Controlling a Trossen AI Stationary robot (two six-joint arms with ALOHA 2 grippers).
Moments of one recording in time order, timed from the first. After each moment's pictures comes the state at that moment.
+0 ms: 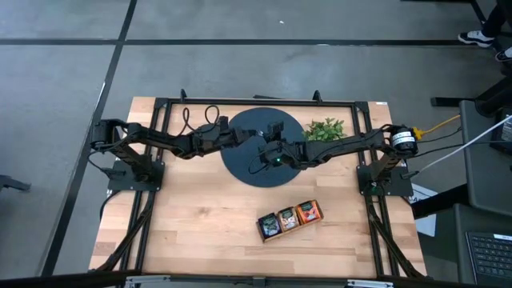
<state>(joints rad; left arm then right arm) 0.21 1.51 0.62 0.76 -0.25 -1.28 0.02 1.74 1.16 -0.13 0.78 -0.74</state>
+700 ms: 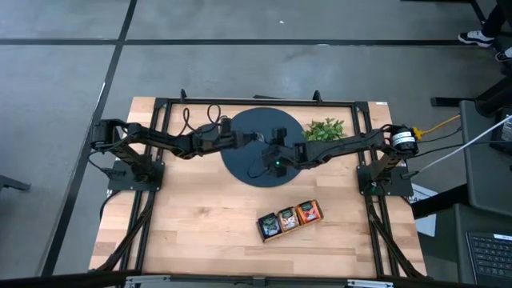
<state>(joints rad) 0.21 1.51 0.62 0.76 -0.17 -1.10 0.02 1.74 1.16 -0.33 0.57 -0.41</state>
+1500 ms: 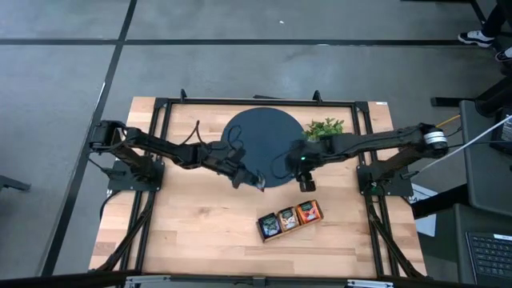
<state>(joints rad) 0.02 1.51 0.69 0.49 0.22 -0.92 0.03 1.44 1.09 -0.69 -0.03 -0.14</state>
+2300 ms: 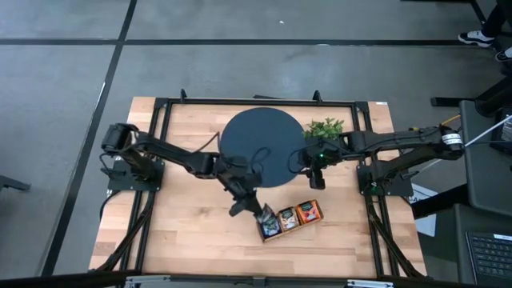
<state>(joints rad) -0.13 1.64 1.02 0.20 0.51 -0.61 0.03 1.23 0.99 -0.69 0.01 0.00</state>
